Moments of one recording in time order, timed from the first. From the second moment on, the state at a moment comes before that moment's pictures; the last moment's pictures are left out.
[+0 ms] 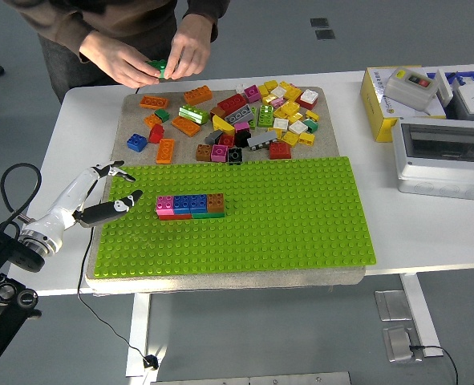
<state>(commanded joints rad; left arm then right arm) -0.17 0.34 -1.18 -1.40 1.72 0.05 -0.03 0.16 -0.16 0.99 0.18 -0.75 -0.06 -0.33</state>
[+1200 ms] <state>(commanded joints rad) -0.14 0.38 -1.13 -1.39 1.73 0.06 -0.05 0.07 -0.09 1.29 0.18 -1.06 -0.07 -0.44</state>
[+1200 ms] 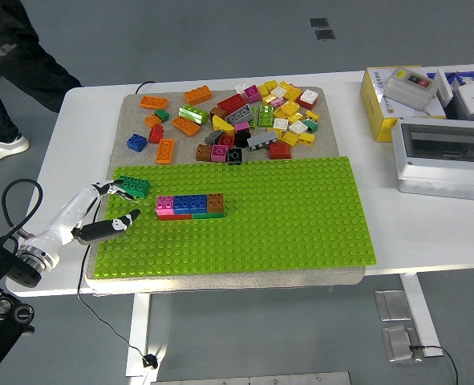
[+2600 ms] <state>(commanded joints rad) -0.33 0.49 -1.00 -1.25 1.82 0.11 -0.12 0.11 -0.08 1.21 0.18 -0.95 -0.10 -0.46</state>
